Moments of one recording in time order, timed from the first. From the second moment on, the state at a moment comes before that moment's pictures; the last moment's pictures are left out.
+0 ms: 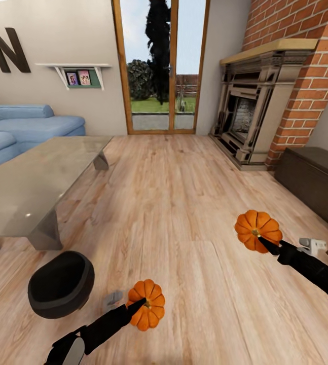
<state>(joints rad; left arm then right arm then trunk) -0.16 0.01 -0.01 -1.11 0.58 0.47 -0.56 -0.24 -0.28 -0.41 -1.61 -0.45 0.58 0.57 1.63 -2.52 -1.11</state>
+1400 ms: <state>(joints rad) -0.16 0.01 0.00 -1.11 0.59 0.47 -0.57 -0.19 -0.24 -0.41 -1.50 -0.40 0.59 0.57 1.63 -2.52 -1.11</state>
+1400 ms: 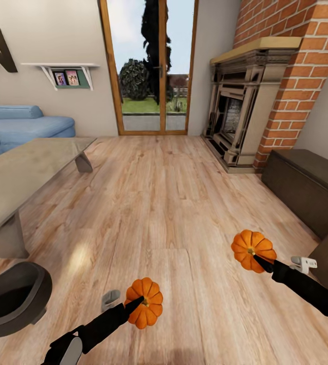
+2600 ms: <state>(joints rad) -0.16 0.02 0.10 -1.13 0.68 0.50 -0.58 -0.19 -0.25 -0.41 -1.46 -0.41 0.58 0.57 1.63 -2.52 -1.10</state>
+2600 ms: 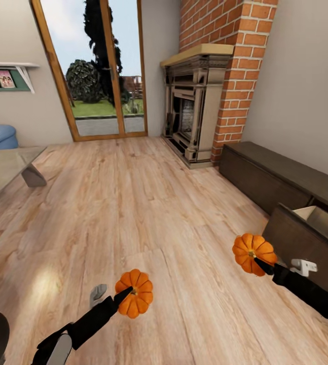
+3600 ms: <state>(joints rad) -0.16 0.02 0.10 -1.12 0.68 0.51 -0.58 -0.19 -0.26 -0.42 -1.54 -0.45 0.59 0.58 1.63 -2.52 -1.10</state>
